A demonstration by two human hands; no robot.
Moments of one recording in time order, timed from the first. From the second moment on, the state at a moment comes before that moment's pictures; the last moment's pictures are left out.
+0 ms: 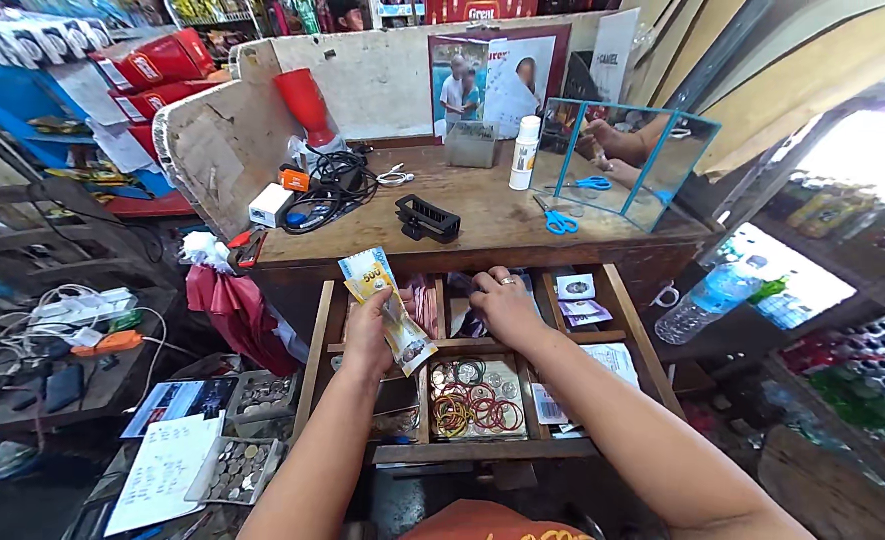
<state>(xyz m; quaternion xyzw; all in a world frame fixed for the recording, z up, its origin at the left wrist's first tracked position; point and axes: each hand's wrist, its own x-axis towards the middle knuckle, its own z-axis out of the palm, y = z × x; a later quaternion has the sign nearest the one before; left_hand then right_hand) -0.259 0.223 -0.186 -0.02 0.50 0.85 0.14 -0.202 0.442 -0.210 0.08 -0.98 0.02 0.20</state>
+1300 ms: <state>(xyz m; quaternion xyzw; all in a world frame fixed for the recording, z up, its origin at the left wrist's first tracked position) -0.274 0.204 -0.187 0.05 0.31 0.95 0.00 -0.259 0.344 -0.199 -0.09 -0.98 0.16 0.03</state>
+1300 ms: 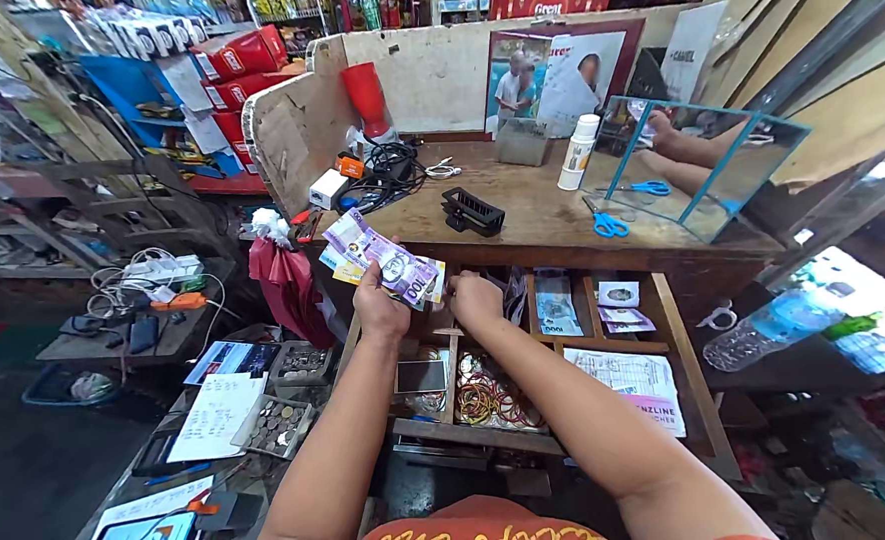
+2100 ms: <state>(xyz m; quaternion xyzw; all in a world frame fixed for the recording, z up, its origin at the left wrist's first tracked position) -0.273 0.215 -0.209 0.18 0.51 0.83 0.16 -0.219 0.324 -0.181 0.17 -0.94 0.21 0.21</state>
